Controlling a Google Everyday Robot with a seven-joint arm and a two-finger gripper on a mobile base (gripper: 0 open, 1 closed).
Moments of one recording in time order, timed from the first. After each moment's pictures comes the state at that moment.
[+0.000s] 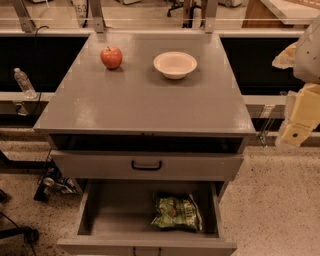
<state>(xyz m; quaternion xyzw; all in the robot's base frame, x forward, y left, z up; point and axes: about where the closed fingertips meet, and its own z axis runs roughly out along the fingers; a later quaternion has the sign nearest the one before) 0.438 -0.216 0.978 -0.60 0.78 -0.04 0.16</state>
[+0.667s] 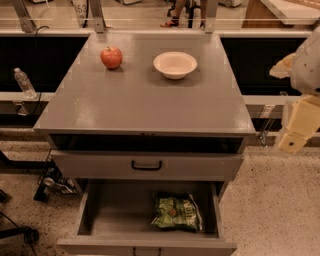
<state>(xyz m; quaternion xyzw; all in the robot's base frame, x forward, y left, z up) 0.437 -0.218 0.960 -0.60 0.78 -0.02 0.17</state>
